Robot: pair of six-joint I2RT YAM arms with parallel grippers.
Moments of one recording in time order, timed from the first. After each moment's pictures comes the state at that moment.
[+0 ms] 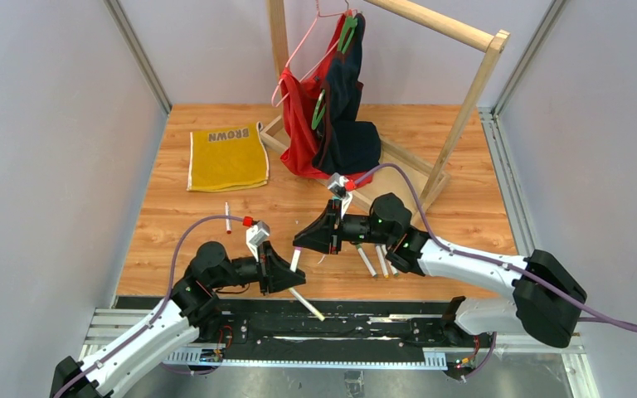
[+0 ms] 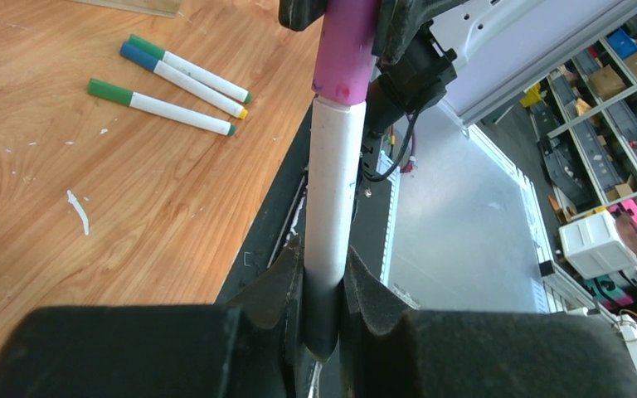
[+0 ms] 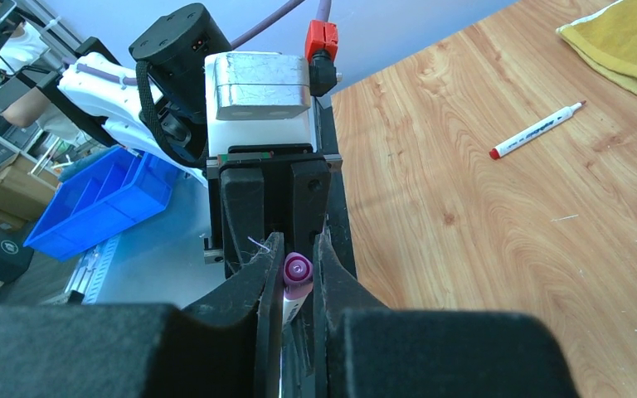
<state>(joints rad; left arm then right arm) -0.68 0.41 0.14 0.21 0.64 -0.60 0.95 1.27 0.65 0.63 -0.58 0.51</state>
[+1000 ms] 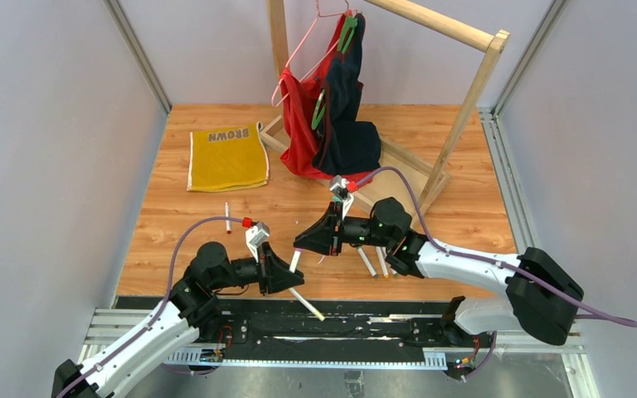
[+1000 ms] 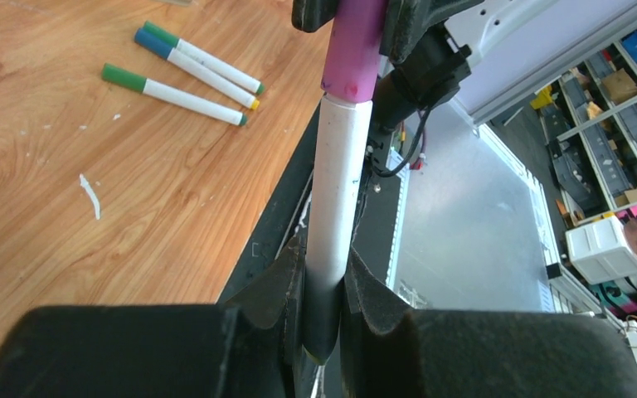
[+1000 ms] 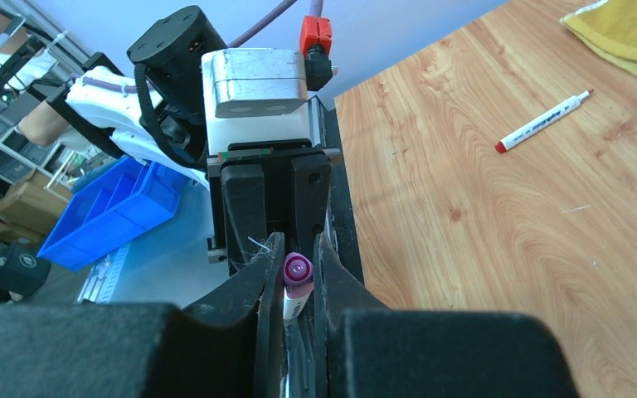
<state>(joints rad) -0.68 0.37 0.14 0.16 0.62 -0.59 0.95 1.27 0.61 0.69 -0.58 0.55</state>
